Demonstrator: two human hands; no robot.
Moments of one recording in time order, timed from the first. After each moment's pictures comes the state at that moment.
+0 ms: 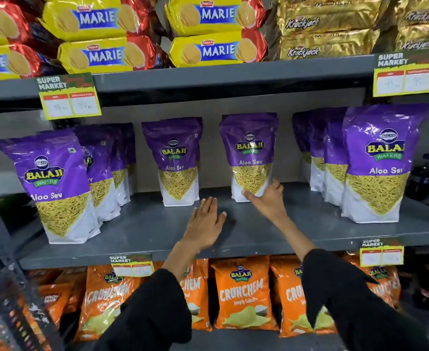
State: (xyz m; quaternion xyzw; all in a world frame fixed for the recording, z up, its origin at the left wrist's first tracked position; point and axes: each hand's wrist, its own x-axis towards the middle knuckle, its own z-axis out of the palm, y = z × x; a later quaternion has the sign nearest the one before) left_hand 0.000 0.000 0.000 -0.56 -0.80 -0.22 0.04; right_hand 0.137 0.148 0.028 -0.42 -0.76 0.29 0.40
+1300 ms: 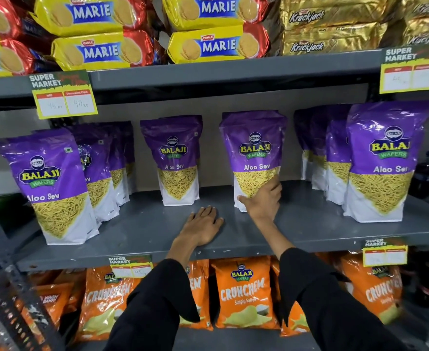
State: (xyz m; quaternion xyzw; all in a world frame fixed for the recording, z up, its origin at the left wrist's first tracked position) left_hand -0.032 0.015 -0.008 -0.56 -0.82 -0.10 -0.02; right_hand 0.103 0.134 0.022 -0.52 -0.68 0.24 0.46
